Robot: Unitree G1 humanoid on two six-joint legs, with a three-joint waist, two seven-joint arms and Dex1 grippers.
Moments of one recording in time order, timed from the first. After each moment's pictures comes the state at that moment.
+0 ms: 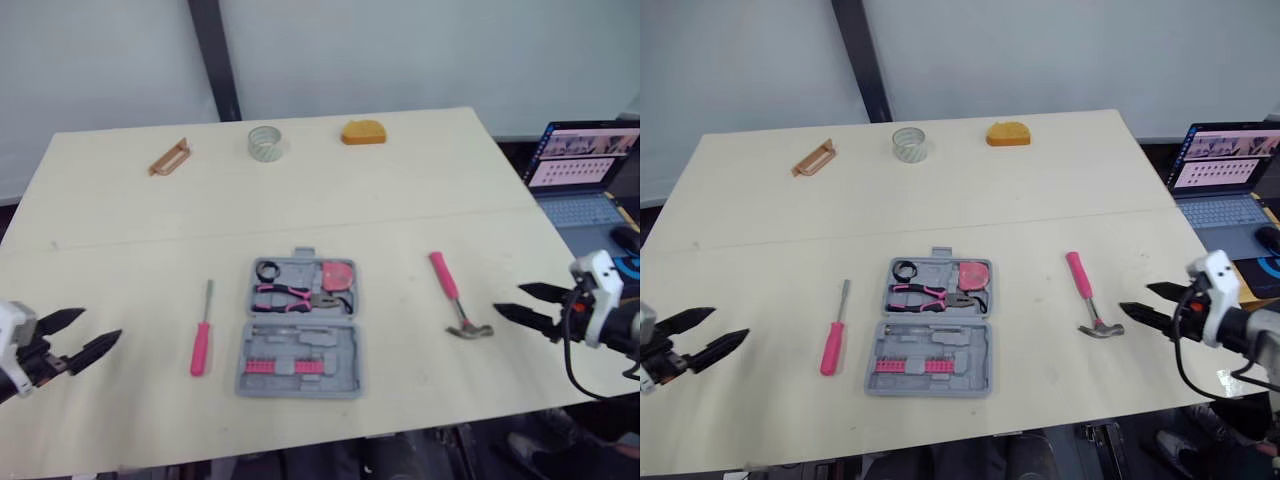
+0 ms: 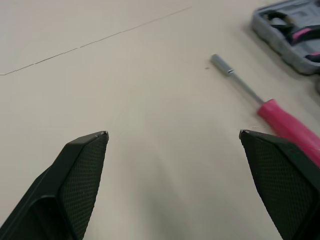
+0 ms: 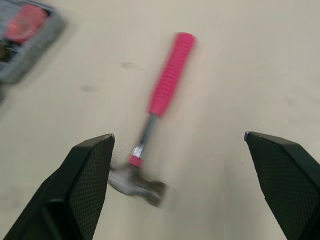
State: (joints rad) left arm 0.24 0.83 0.68 0.25 -0.46 0.18 -0.95; right arm -0.10 -0.89 -0.41 0.26 0.40 0.47 1.04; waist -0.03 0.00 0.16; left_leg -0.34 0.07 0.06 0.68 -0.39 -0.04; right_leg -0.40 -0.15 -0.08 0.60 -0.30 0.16
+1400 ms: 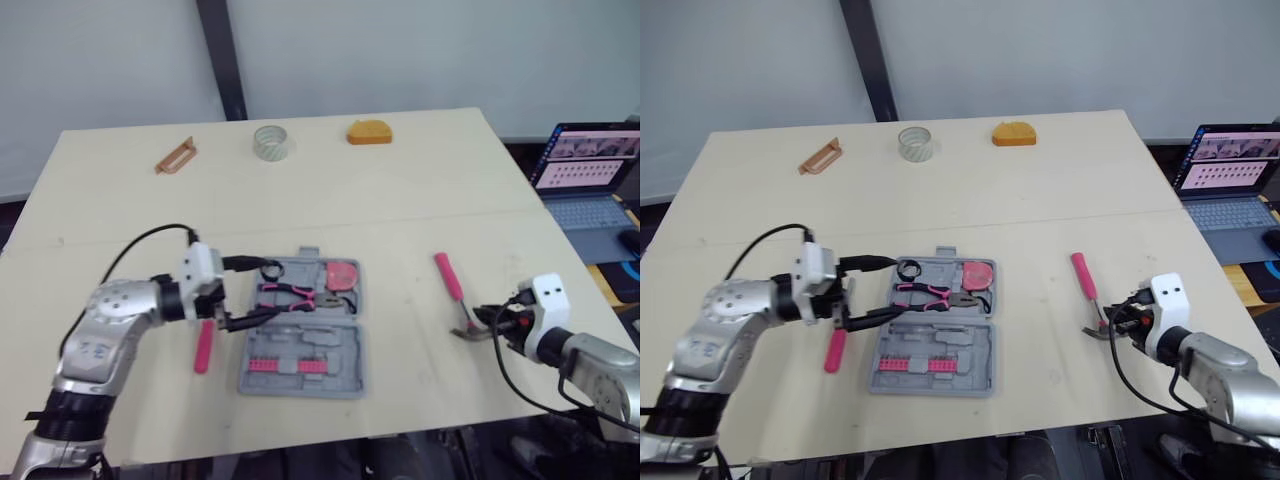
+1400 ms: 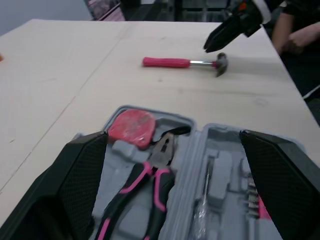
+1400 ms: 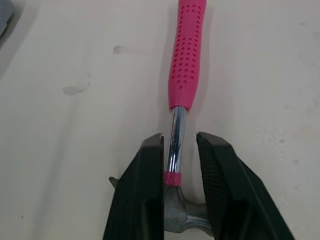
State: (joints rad) left arm -0.29 0.66 -0.04 -0.16 -0.41 0.21 -1.03; right arm -0.01 -0.64 -0.32 -0.21 0.43 0.80 0.55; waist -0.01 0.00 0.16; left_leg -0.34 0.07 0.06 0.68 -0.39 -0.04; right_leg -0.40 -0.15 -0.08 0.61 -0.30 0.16
